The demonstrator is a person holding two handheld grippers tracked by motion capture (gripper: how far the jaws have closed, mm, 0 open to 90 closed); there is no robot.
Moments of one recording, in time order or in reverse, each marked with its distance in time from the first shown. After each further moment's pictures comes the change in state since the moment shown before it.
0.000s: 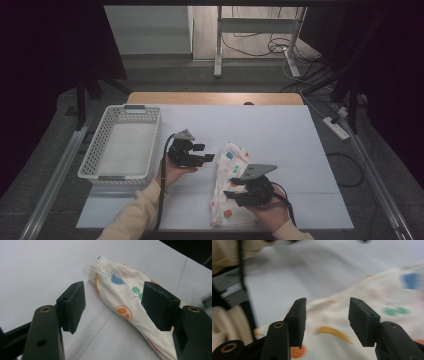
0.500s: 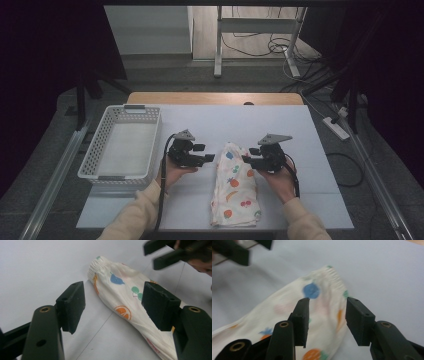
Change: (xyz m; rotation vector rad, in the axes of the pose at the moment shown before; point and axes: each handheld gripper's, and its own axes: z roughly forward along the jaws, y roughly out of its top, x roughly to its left) left arm 0.000 0.000 0.001 0.004 -0.006 -0.003; right arm -0.101 0.011 0.005 -0.036 -0.199 0.142
